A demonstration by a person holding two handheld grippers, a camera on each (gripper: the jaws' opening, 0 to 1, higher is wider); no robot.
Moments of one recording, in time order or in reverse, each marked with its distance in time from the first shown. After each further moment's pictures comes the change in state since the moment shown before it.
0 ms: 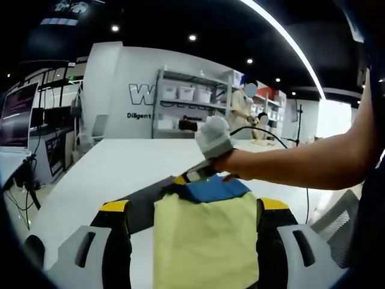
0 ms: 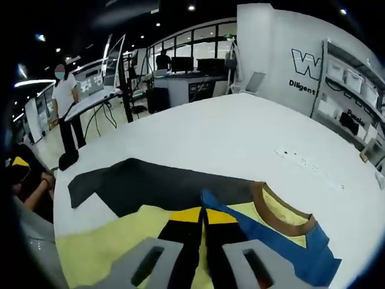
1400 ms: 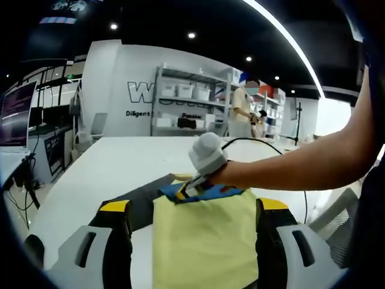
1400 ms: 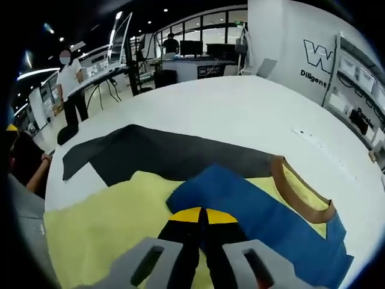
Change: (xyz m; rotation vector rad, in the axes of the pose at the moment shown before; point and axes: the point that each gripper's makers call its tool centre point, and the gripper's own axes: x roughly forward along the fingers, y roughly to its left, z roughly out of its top) left arm 0.001 -0.003 -0.003 0.001 0.017 -0.007; right arm 0.032 0.013 -0.064 -0.104 0.192 0.057
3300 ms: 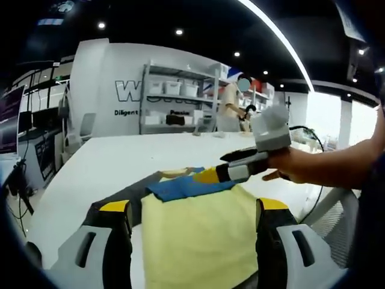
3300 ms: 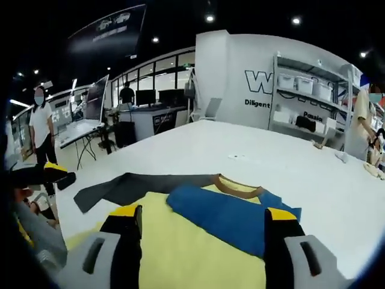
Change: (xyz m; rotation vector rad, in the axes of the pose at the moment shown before) left arm 0.005 -0.024 -0.005 0.040 0.035 -0.092; right arm -0.178 -0.001 -0.003 0.235 -0.371 -0.324
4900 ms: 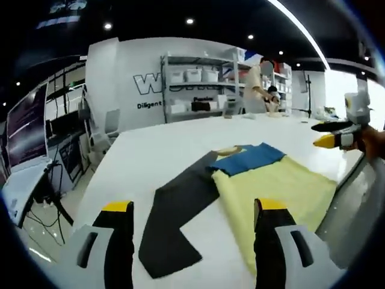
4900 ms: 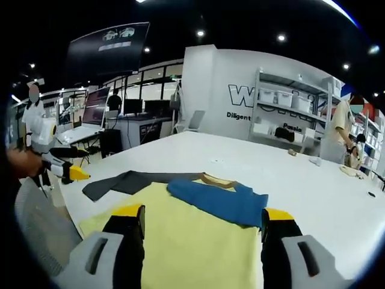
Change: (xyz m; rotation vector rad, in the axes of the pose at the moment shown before) left arm -0.042 0.148 -0.050 0.113 0.150 0.191; right arm -0.094 0.008 -0.018 -0.029 -0.071 -0.123
